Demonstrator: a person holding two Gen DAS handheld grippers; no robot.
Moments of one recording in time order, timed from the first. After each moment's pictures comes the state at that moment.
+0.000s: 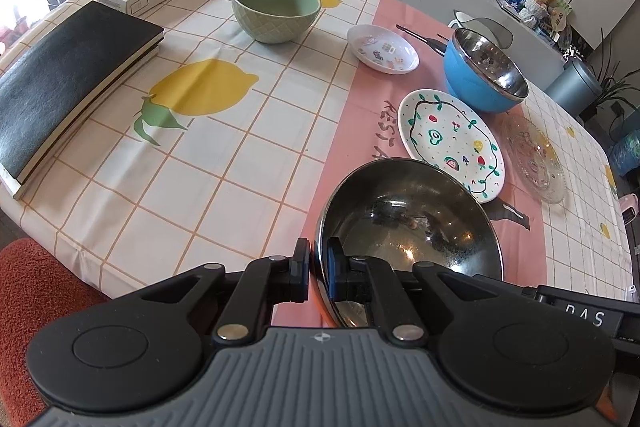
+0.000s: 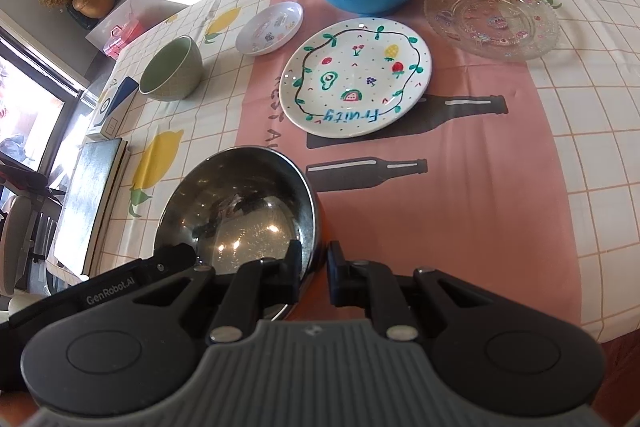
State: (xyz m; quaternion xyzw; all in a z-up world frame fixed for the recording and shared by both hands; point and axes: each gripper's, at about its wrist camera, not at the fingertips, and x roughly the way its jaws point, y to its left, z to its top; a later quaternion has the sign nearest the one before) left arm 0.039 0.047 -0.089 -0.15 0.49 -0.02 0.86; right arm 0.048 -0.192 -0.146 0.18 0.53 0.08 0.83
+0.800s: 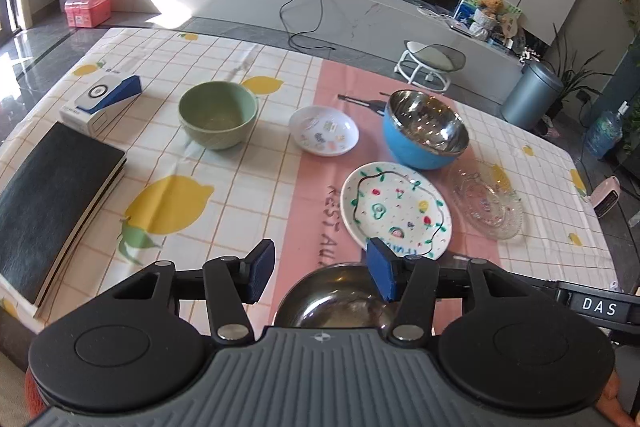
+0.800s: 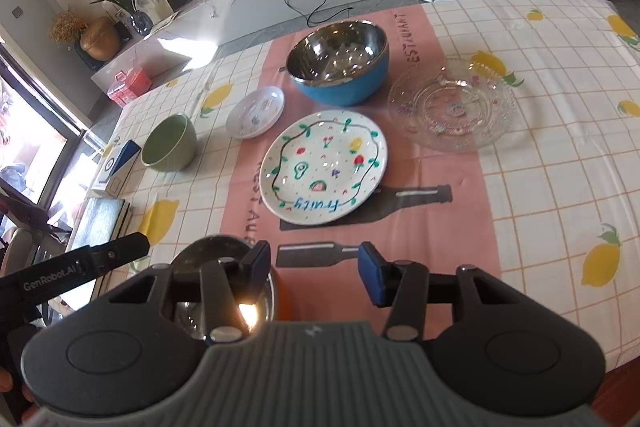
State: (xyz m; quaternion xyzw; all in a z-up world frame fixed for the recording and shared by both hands) left arm 0.069 0.027 -0.012 -0.09 0.43 -0.08 0.89; right arm 0.051 -0.245 -0.096 0.18 0.45 0.06 0.87
